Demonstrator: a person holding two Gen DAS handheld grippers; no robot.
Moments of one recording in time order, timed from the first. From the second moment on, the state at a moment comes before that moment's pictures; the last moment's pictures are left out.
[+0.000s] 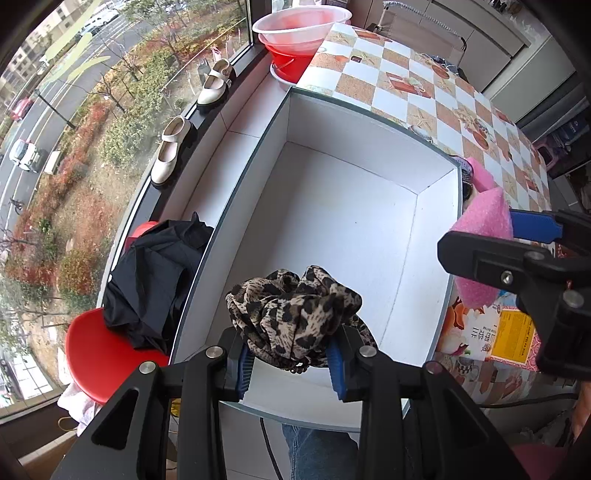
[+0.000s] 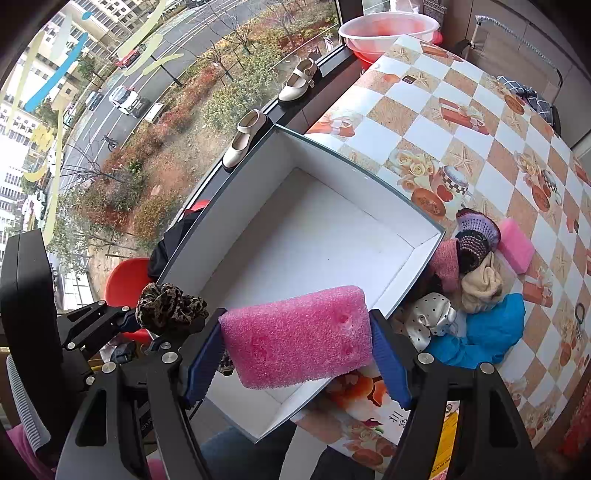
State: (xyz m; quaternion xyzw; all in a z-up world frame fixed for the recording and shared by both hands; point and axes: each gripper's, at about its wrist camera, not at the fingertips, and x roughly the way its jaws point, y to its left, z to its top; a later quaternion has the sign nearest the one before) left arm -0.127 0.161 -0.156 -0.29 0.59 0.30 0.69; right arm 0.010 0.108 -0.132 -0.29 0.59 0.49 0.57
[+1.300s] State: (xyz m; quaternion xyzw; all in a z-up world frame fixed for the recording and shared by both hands) left arm -0.132 0.157 -0.172 -0.30 0.60 0.29 0.68; right arm -0.002 0.116 -0.151 -0.32 0.60 0.48 0.56
